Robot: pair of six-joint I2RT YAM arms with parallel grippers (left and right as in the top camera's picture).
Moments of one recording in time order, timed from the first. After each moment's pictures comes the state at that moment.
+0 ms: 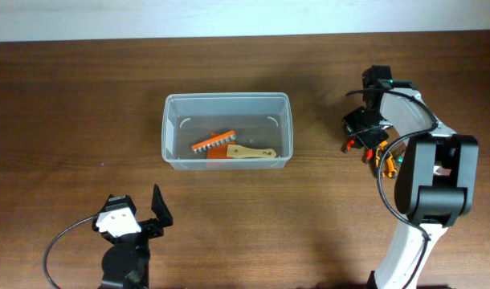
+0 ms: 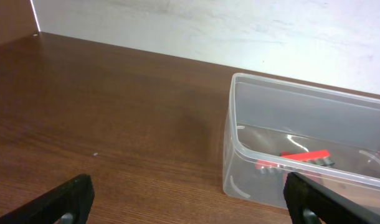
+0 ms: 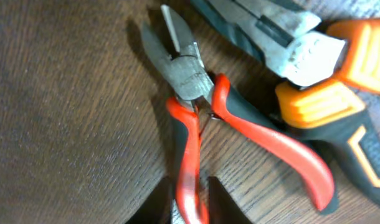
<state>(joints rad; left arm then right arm) -0.20 0.02 0.10 -0.29 -0.33 -0.22 -0.08 2.13 1.53 -0.93 -0.05 0.94</state>
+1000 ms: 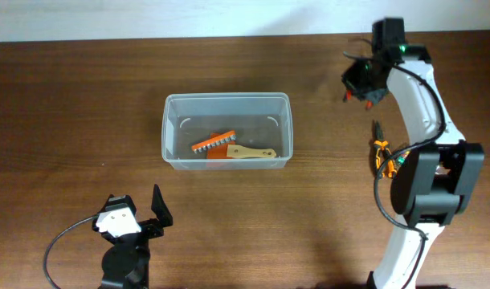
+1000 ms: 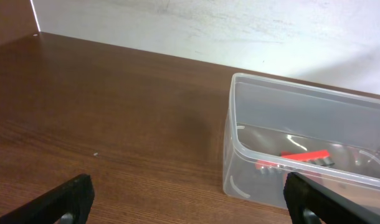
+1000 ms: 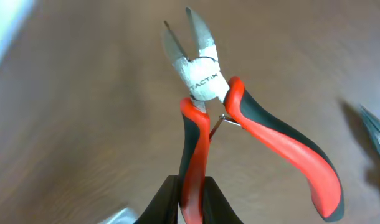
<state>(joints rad) -0.20 0.02 0.10 -0.29 -0.33 -0.22 -0.02 2.14 1.95 -0.95 -0.12 0.66</state>
